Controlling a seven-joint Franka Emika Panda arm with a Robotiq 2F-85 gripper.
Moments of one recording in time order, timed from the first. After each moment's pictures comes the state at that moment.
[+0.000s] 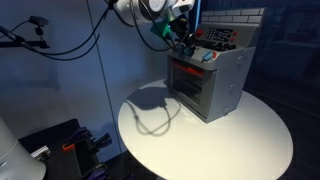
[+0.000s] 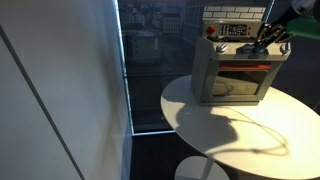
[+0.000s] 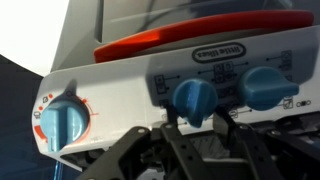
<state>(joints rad) 0.02 0.14 -0.06 -2.10 -0.15 2.92 0.47</state>
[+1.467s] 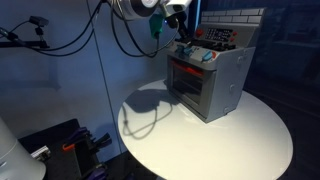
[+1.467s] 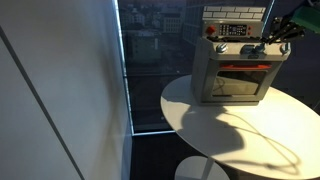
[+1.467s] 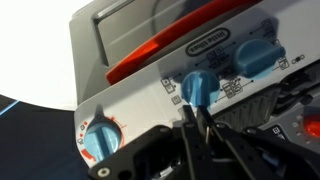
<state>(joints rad) 0.01 0.05 -0.07 -2.18 -0.06 2.92 0.70</state>
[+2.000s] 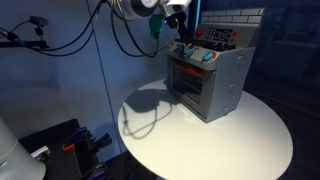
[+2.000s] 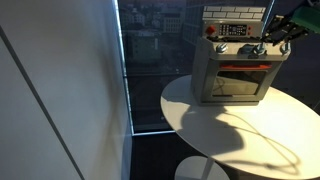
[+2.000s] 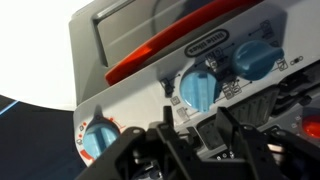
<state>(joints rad) 0.02 0.05 -0.07 -2.18 -0.06 2.92 0.70</state>
